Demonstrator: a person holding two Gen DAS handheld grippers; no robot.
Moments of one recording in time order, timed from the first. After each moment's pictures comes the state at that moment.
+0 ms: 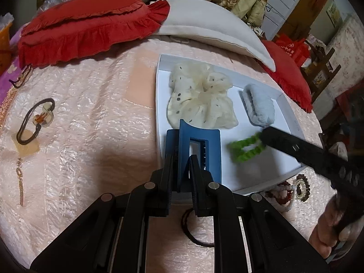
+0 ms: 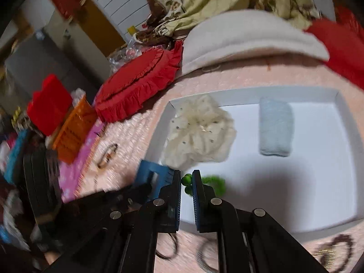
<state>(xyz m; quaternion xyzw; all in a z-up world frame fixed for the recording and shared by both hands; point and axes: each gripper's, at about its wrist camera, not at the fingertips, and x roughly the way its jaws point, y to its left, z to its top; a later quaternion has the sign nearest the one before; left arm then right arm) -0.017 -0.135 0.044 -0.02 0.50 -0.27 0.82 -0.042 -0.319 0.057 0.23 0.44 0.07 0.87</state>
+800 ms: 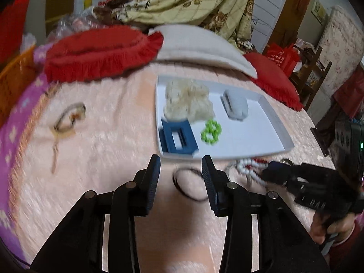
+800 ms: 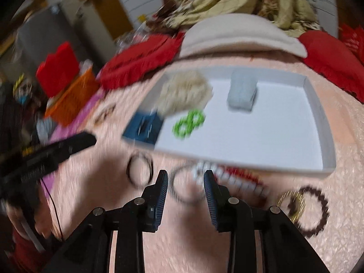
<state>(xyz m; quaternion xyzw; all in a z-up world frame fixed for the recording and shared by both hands) -0.099 -0.104 0.084 -0.01 0.44 -0.27 0.86 -0.149 -0.317 0.054 0.12 0.46 0.07 0.88</state>
